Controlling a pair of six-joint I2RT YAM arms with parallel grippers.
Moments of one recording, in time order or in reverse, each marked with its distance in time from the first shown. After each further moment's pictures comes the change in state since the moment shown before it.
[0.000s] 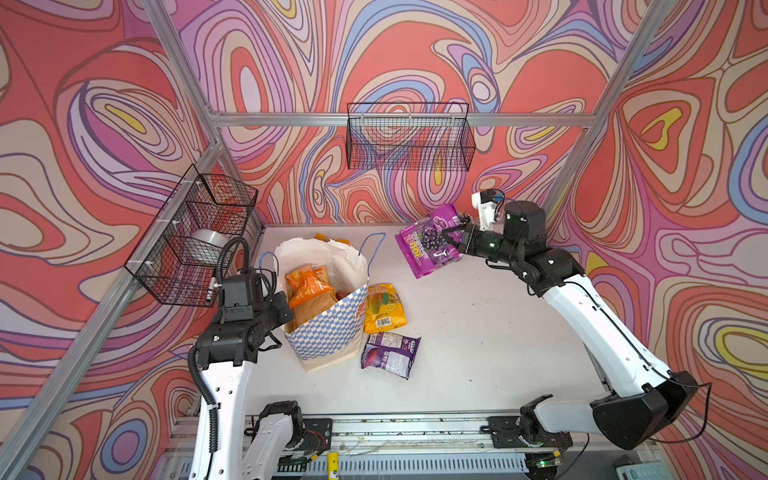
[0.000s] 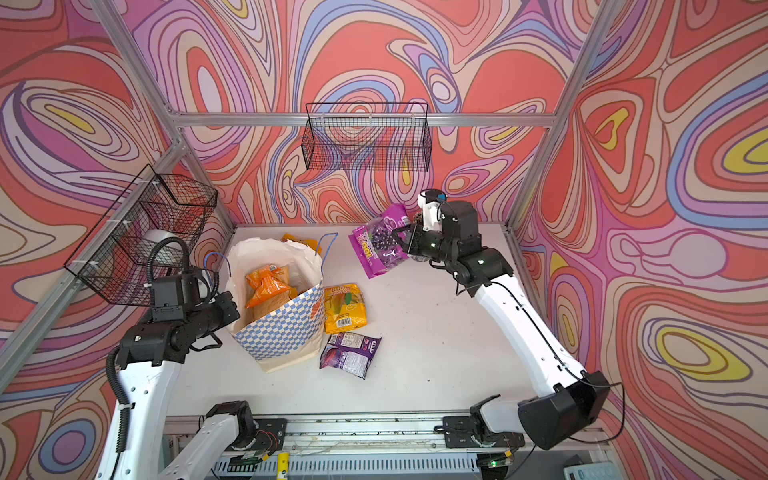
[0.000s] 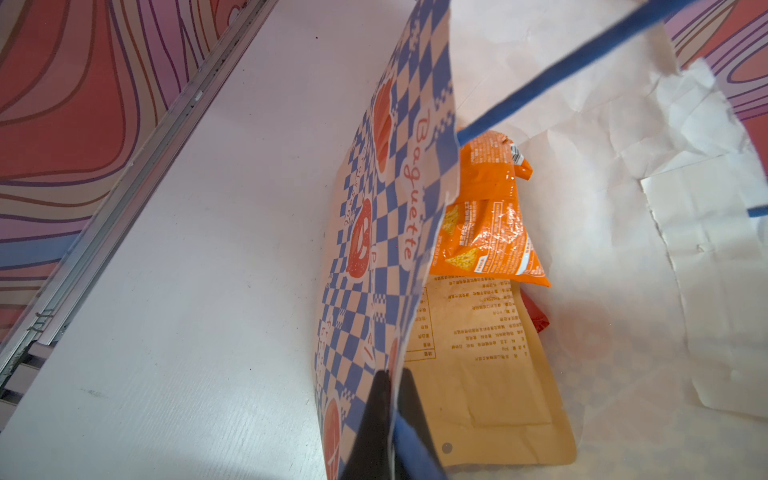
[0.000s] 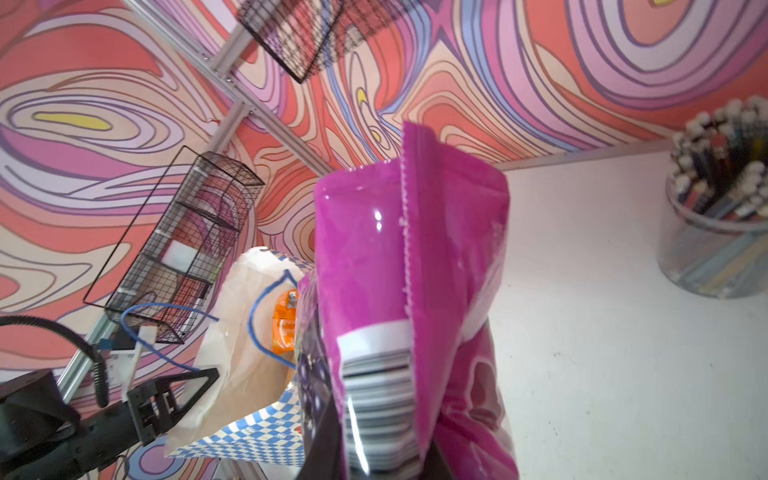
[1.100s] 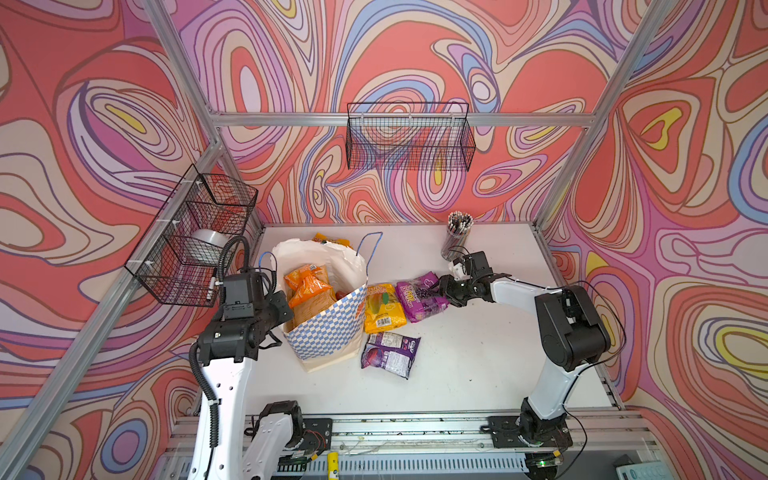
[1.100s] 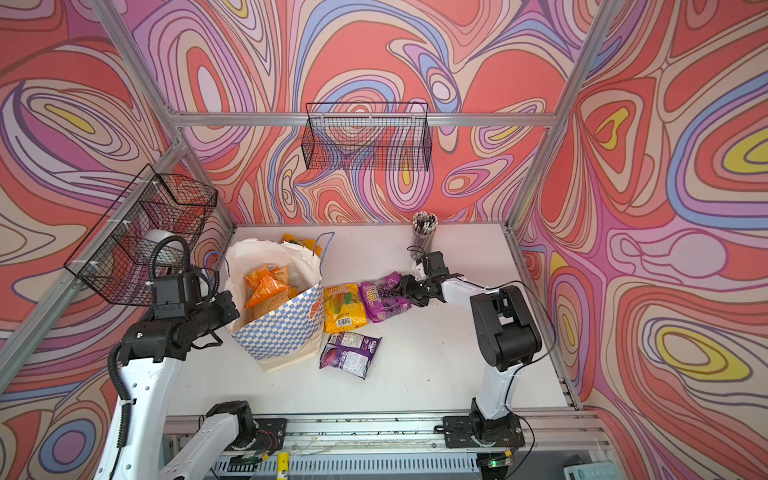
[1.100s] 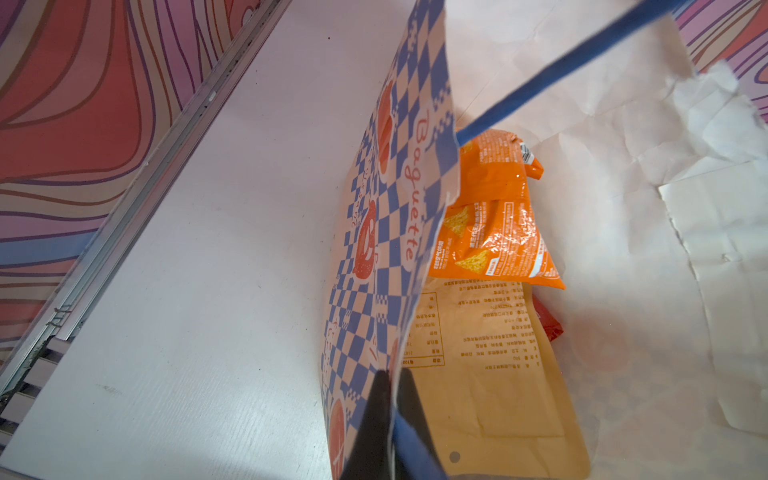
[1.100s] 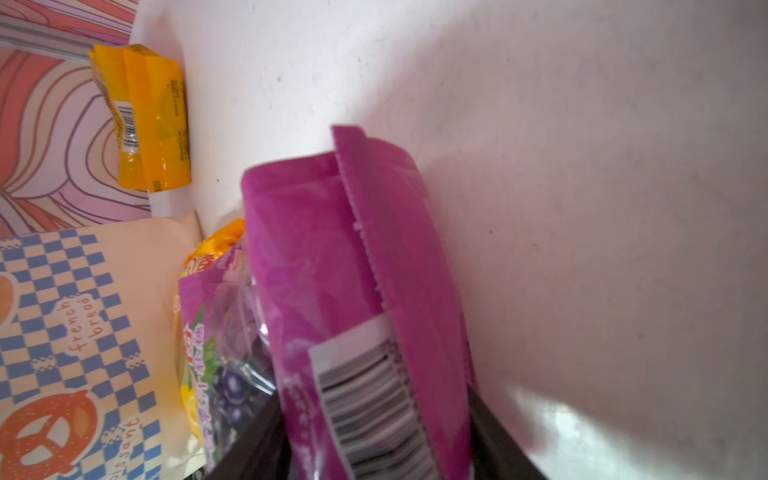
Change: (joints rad) left arm 0.000 0.014 -0.001 0.003 -0.033 0.000; right arm -0.131 0.472 -0.469 0.318 -0.171 0.106
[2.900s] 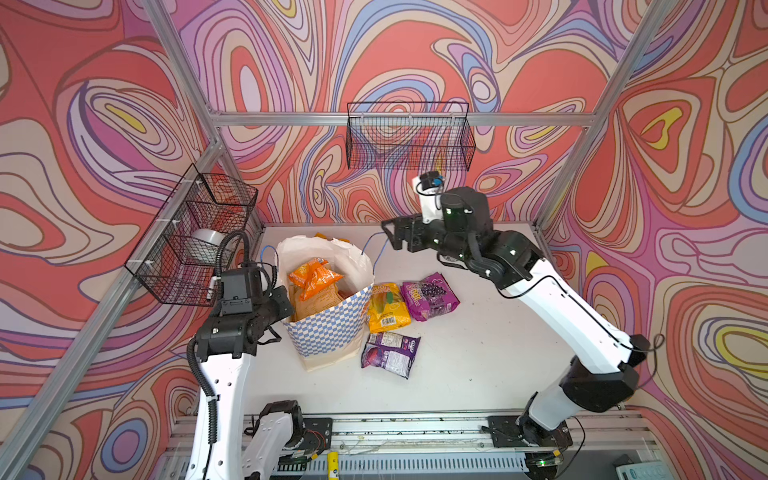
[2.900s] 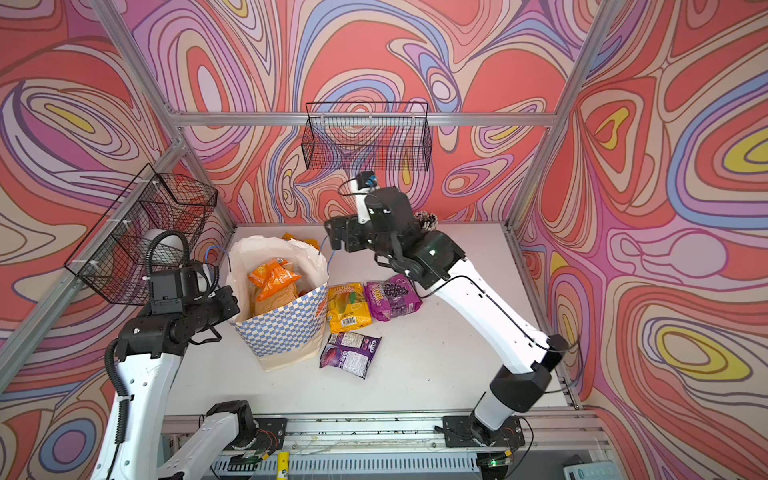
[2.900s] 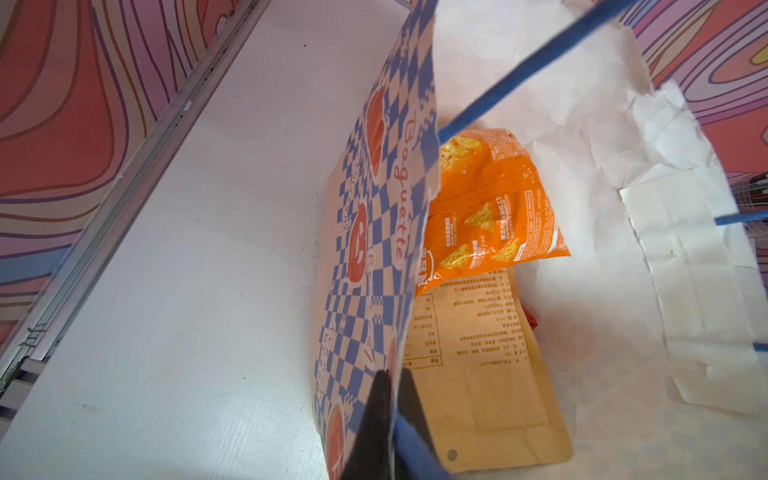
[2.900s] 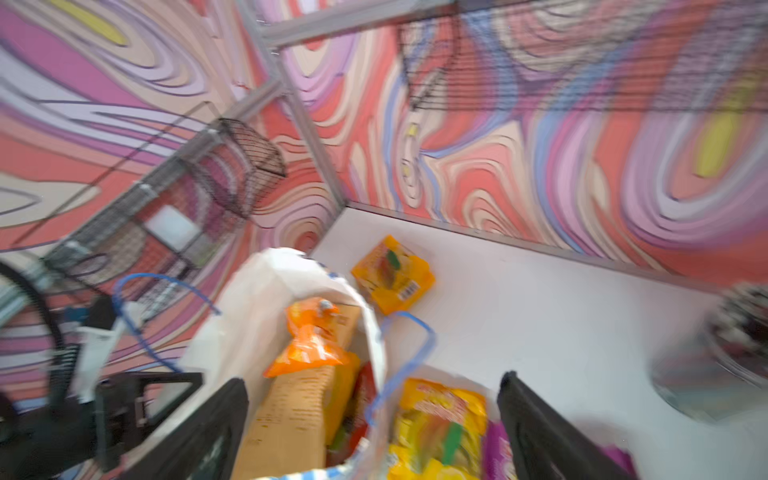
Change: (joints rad) left arm 0.000 0.027 0.047 -0.002 0.053 0.013; right arm 0.468 -0.282 0.837 -0.533 0.673 -0.266
